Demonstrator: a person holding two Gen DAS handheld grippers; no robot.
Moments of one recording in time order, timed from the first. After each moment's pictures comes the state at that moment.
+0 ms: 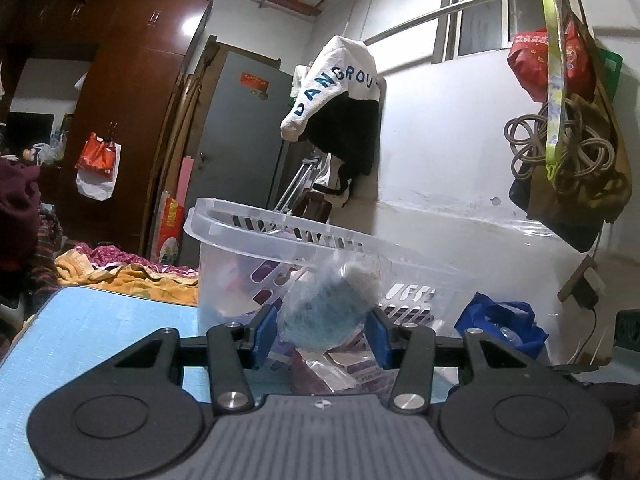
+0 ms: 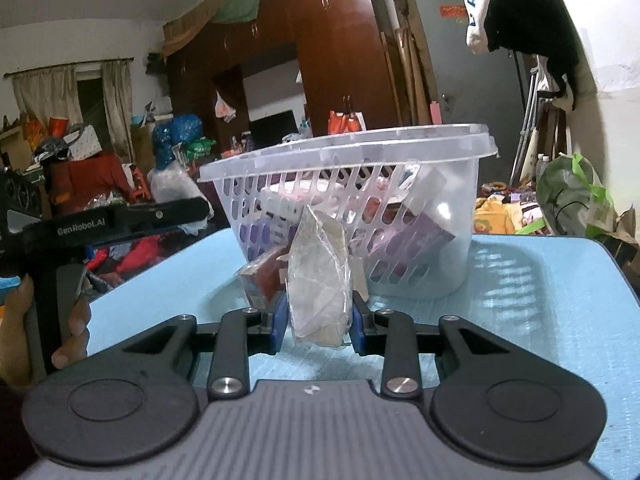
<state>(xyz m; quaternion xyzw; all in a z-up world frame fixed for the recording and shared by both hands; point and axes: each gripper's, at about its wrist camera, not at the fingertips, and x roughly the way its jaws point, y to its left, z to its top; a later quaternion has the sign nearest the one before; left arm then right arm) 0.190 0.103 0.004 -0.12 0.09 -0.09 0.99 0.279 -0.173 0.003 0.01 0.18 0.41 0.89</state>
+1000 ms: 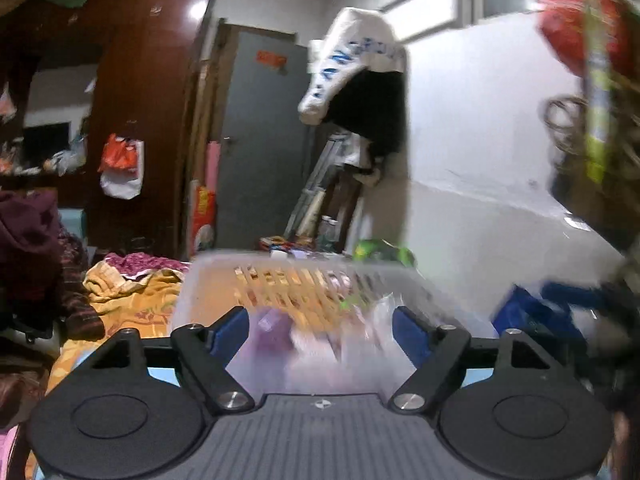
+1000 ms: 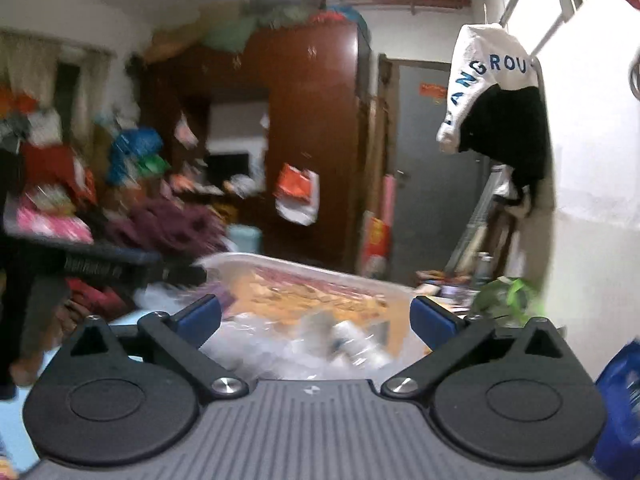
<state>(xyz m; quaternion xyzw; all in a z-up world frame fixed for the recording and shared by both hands) 0.229 0.071 0.083 -0.06 0.15 -0.04 0.99 0.284 -0.166 0.098 -0.06 0.08 0.34 0.94</state>
